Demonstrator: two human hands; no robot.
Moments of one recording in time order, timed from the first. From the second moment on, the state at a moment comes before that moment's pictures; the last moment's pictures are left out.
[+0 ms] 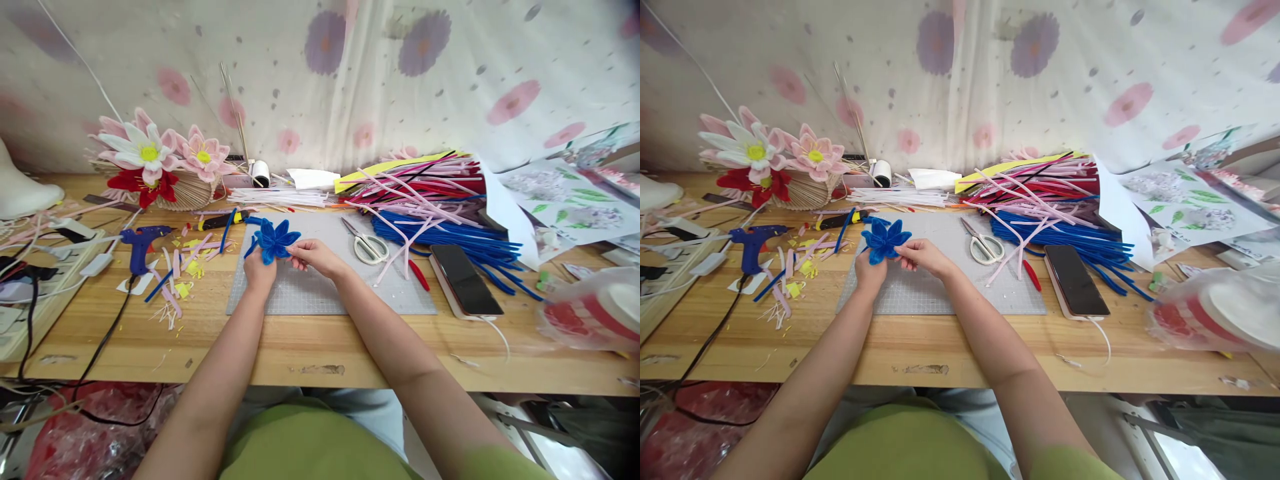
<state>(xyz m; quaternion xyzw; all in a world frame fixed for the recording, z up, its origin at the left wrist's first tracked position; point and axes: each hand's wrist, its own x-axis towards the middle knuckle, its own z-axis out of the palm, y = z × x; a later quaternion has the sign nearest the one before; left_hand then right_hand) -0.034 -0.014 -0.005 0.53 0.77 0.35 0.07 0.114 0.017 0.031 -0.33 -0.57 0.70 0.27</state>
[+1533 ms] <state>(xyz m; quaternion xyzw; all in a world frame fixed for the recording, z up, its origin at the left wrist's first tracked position) -0.034 -0.010 -0.002 0.50 0.81 0.30 0.02 0.084 -0.001 0.032 -0.33 -0.36 0.82 0.30</state>
